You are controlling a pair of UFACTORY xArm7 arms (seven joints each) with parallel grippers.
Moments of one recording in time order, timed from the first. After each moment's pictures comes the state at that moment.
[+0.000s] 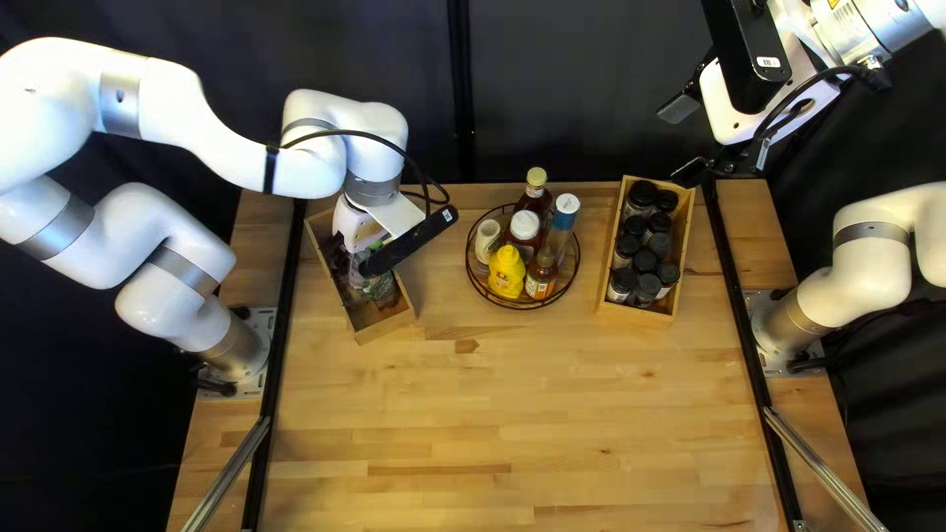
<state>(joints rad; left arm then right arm) -0.51 -0.52 0.62 0.74 0.25 1.24 0.49 2.83 0.64 -3.05 1.20 0.18 1.27 -0.24</state>
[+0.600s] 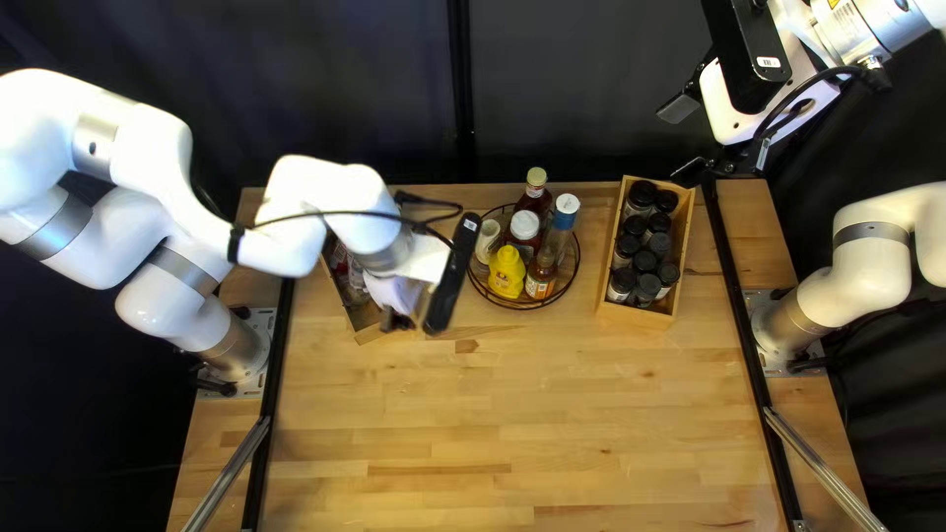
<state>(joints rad) -0.54 -0.41 0.41 0.74 0.21 0.90 -0.08 2.83 0.64 -3.05 1.20 0.18 1.27 -0.24</state>
